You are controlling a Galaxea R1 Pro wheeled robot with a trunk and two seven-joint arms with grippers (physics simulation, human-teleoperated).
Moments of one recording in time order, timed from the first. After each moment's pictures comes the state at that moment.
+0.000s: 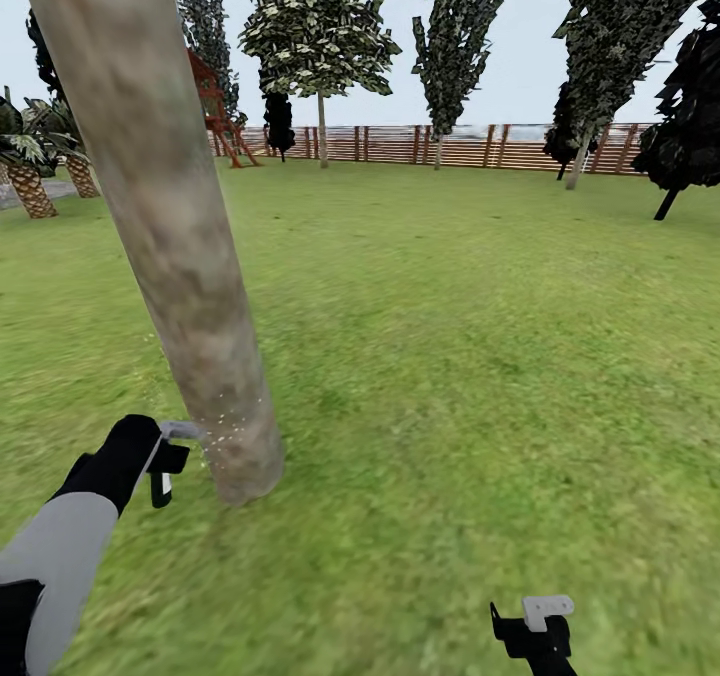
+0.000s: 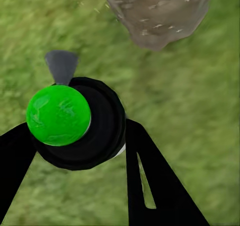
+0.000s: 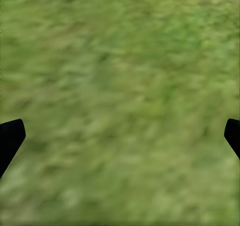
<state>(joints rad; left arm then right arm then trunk) -0.89 0.21 0.15 -0.61 -0.42 0.84 -0.26 -0.46 -0.08 -0.15 -0.09 0.22 -0.47 -0.08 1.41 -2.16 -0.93</state>
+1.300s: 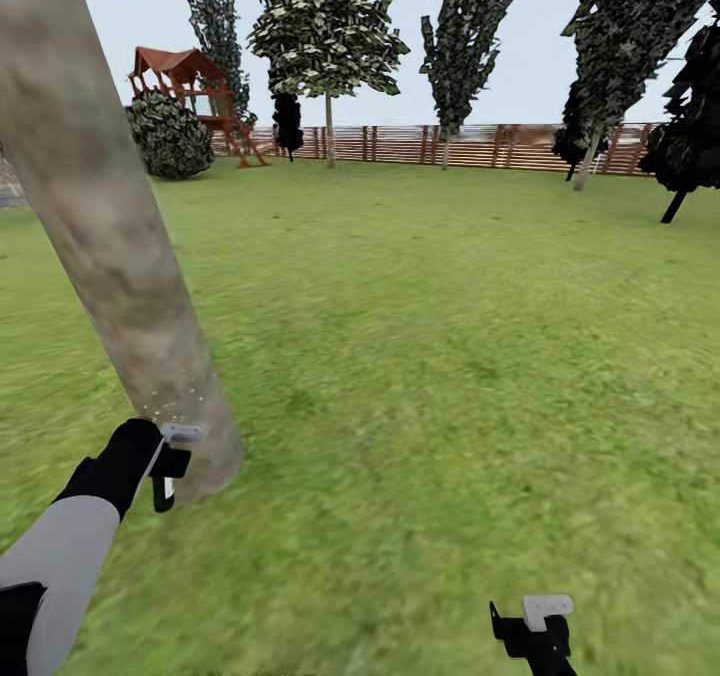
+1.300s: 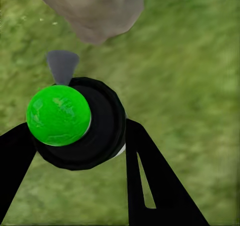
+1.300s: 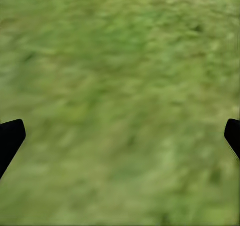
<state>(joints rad) -0.88 0.21 0.16 -0.60 -0.41 0.84 -0.25 -0.46 -0.08 -0.15 -0.10 0.22 -0.47 -0.08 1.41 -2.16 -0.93</state>
